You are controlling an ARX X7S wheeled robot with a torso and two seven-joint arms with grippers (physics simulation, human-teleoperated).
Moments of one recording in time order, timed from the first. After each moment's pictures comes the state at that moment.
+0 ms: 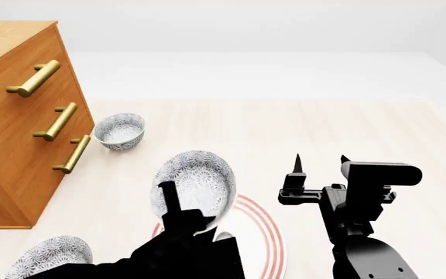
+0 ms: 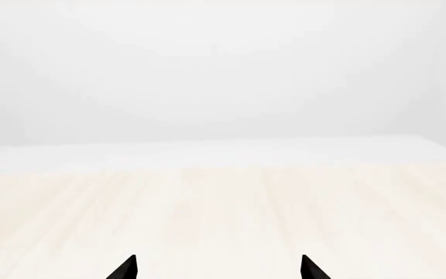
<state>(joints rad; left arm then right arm) -1.01 -0.54 1.19 0.87 -0.51 -1.48 -0.18 0.26 0.22 -0.06 -0.42 0.32 0.65 0.21</state>
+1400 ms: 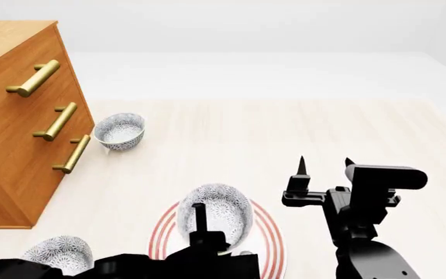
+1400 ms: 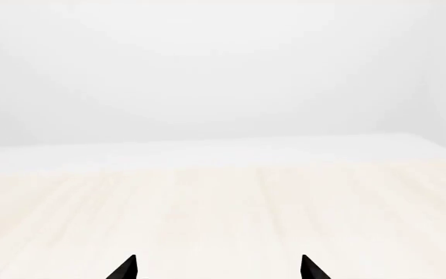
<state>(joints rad) -1.05 -0.45 1.47 0.53 -0.46 -1.21 -0.07 0.25 0.25 -0.06 -0.42 0.35 0.63 0.24</state>
